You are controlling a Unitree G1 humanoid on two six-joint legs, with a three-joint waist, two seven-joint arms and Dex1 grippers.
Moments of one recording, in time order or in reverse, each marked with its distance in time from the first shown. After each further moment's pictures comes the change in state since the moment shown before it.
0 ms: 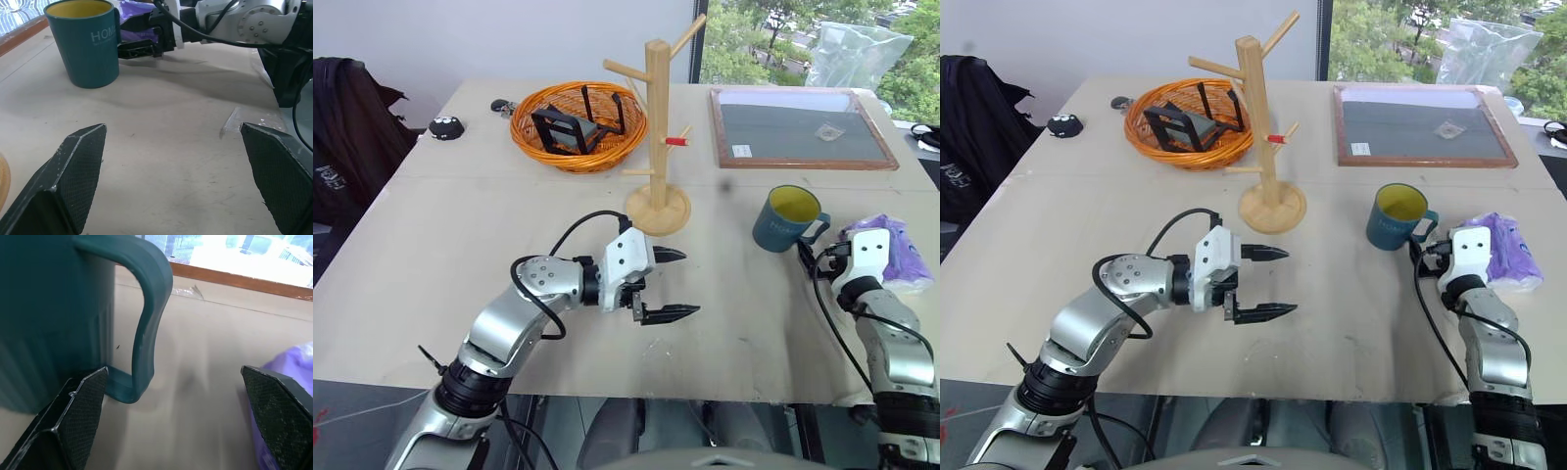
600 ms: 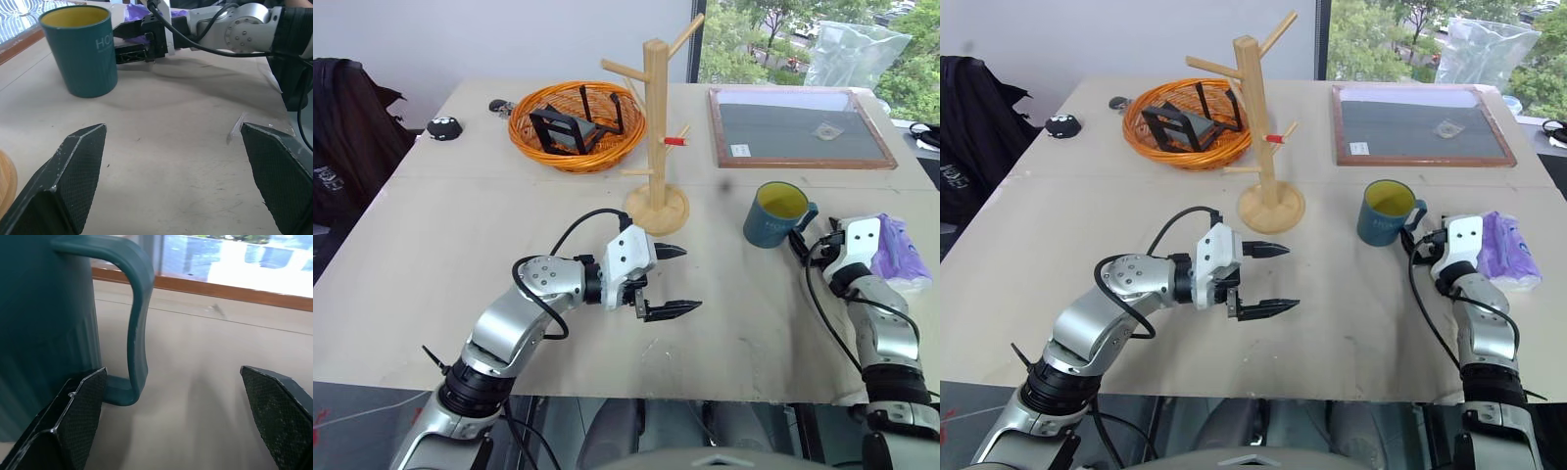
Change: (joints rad) left arm -0.002 -0.016 0.001 -0.001 0.008 0.000 0.025; right arm -0.134 -0.002 0.000 0.256 0.059 -0.155 0.163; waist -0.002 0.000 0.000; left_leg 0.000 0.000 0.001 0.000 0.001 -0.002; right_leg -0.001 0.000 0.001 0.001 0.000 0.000
